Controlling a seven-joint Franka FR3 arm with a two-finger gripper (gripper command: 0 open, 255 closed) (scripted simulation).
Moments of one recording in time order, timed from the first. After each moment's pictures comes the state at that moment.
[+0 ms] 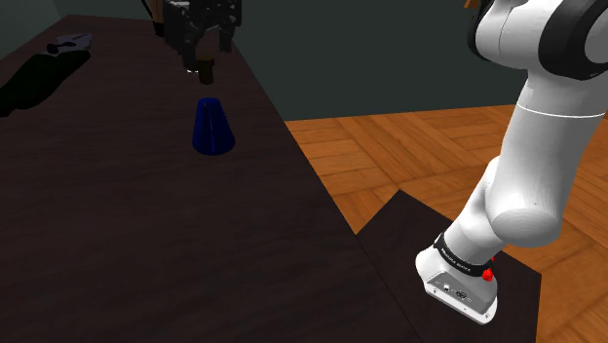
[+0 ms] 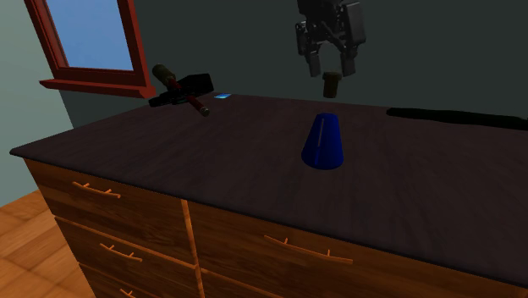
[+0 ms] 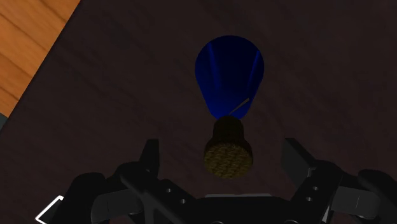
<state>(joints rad) 0.23 0.27 0.55 -1.25 -0.36 1.62 0.41</state>
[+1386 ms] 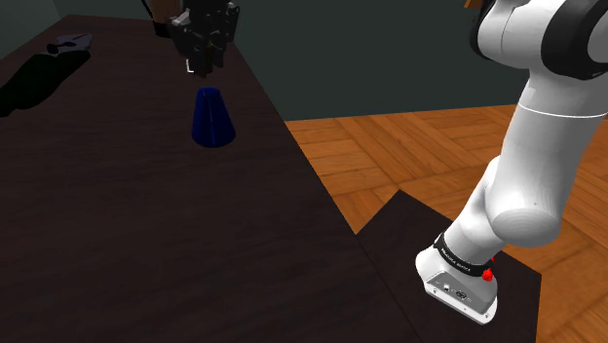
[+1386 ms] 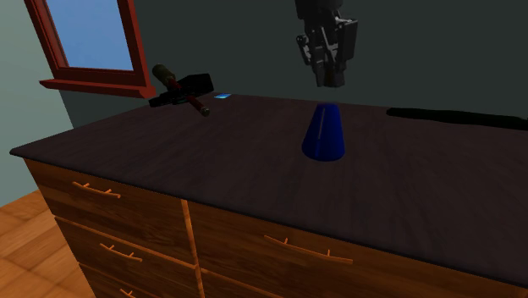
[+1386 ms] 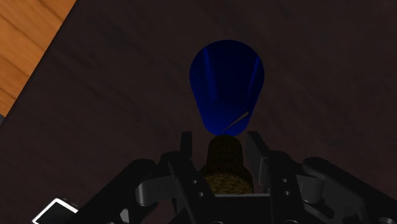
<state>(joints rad) 0.22 0.26 0.56 -1.28 -0.36 1.65 0.42</state>
